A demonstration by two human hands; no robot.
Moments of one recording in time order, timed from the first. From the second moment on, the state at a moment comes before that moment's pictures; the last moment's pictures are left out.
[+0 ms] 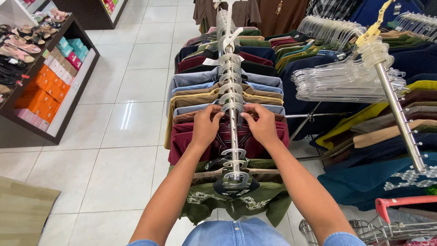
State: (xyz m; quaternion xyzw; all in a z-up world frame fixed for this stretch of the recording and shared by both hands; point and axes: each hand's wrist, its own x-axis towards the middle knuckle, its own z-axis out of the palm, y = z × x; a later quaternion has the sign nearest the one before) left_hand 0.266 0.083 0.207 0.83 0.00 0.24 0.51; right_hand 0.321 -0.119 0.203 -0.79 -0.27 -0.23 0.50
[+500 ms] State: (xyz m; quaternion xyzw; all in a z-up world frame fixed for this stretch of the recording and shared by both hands) left_hand 0.244 0.087 0.226 0.77 -0.06 0.22 0.60; right_hand 0.293 -0.129 0.212 -0.74 -0.25 -0.21 0.59
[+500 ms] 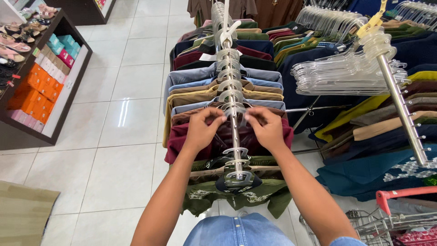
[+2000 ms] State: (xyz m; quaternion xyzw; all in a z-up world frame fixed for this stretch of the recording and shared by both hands) left_hand 0.281 0.104 0.236 0.76 -0.03 0.23 0.60; right_hand 0.350 -0.121 0.220 -0.76 -0.23 -0.14 0.59
